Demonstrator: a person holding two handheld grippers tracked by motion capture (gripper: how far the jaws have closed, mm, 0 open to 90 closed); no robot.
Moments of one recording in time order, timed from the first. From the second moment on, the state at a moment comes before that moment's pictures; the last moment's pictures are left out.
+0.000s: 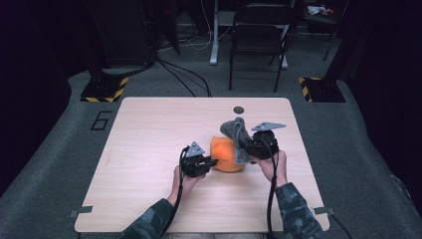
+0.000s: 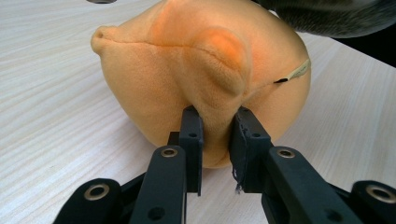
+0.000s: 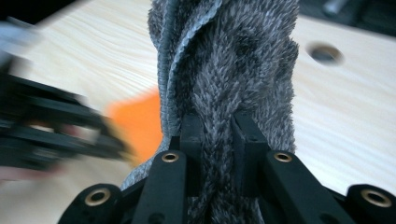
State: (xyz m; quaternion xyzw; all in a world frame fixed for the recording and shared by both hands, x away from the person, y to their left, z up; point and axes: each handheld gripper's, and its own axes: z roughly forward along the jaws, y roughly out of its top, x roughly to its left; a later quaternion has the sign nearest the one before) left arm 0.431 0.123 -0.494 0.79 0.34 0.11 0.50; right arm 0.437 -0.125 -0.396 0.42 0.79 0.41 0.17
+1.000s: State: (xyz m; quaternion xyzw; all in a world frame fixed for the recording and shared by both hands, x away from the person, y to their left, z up) left arm 0.431 0.123 -0.495 0.80 0.33 0.11 0.49; right arm 0.460 -0.143 -0.444 0.47 0.79 0.34 0.16
